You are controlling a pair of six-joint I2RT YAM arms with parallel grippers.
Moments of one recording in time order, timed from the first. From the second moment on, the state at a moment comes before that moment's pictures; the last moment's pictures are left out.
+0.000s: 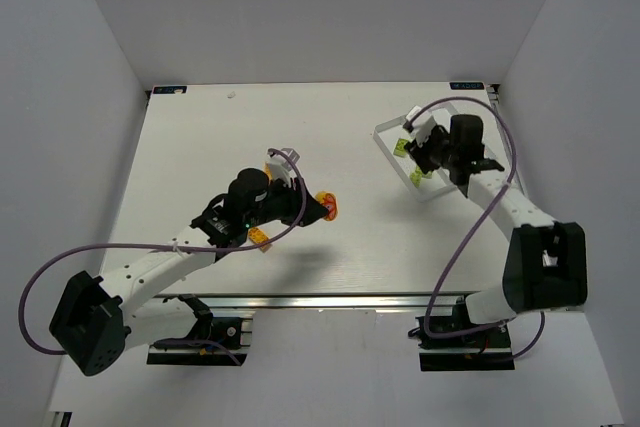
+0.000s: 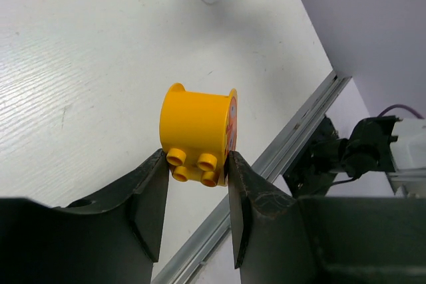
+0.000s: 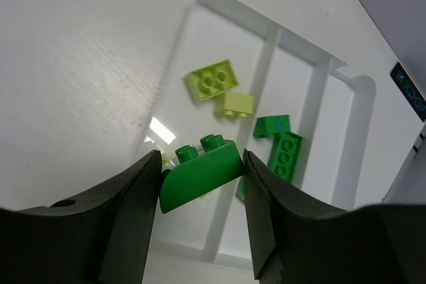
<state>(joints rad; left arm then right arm) -0.71 1.12 0.69 0.07 0.28 -0.59 0.16 1.41 0.91 -0.06 -0.36 -0.69</state>
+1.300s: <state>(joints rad) -0.71 1.09 0.73 -0.03 0.44 -0.40 -0.09 1.69 1.23 -0.31 -0.52 -0.63</state>
